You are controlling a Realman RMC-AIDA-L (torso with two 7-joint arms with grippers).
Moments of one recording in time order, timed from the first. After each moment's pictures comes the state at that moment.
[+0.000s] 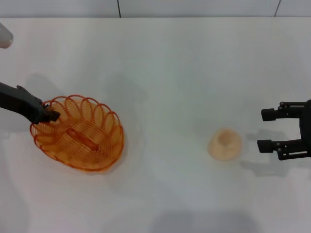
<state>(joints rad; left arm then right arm) -0.71 -1.97 0.72 0.78 2.69 1.43 -1.84 0.28 2.01 -1.00 -1.19 -1.82 -1.75 1.66</state>
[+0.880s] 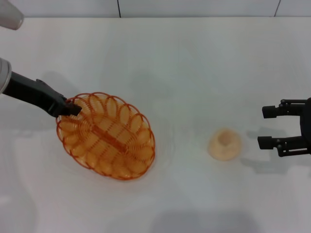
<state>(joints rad) -0.73 -2.02 0.73 0.92 2.63 1.62 -1.96 0.28 2.01 -0.99 -1.19 -1.82 -1.74 1.66</state>
